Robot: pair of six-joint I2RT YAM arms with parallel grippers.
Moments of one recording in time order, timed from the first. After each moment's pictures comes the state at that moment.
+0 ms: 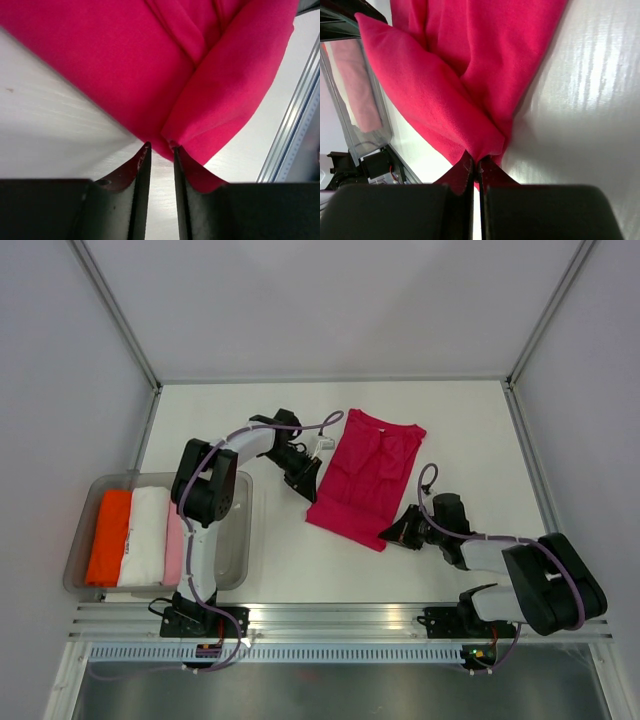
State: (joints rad) left arm -0.39 2.17 1.58 -0.90 0.79 0.54; right arm 0.30 1.33 0.21 0.44 -0.54 0.84
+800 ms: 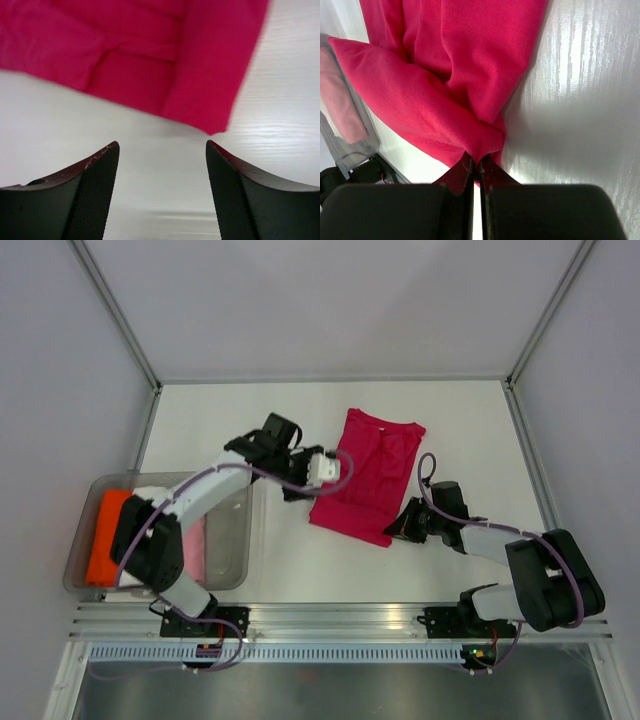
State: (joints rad) left arm -0.50 1.70 1.35 -0.68 0.52 0.95; right arm 0.26 1.35 0.35 0.16 -0.50 0.76
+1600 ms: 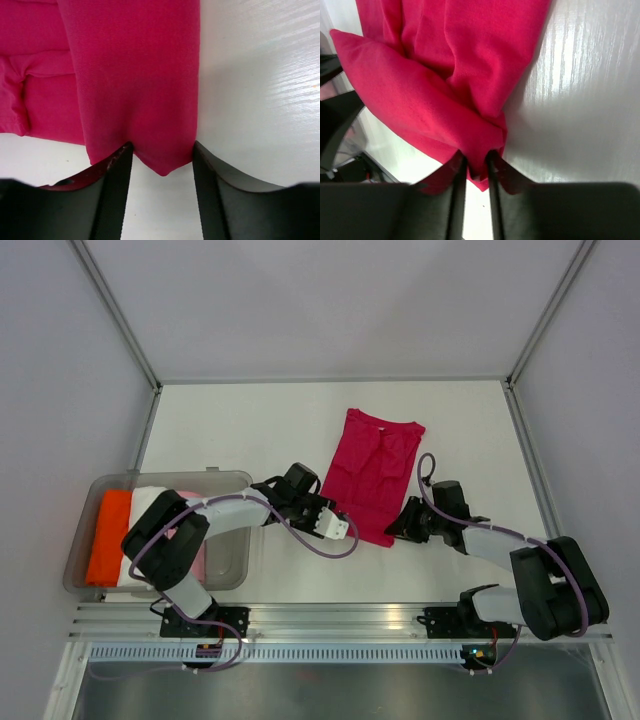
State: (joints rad) left arm -0.73 1.63 0.85 -0.23 0.31 1.25; right arm 0.26 1.31 0.35 0.10 -0.47 0.71
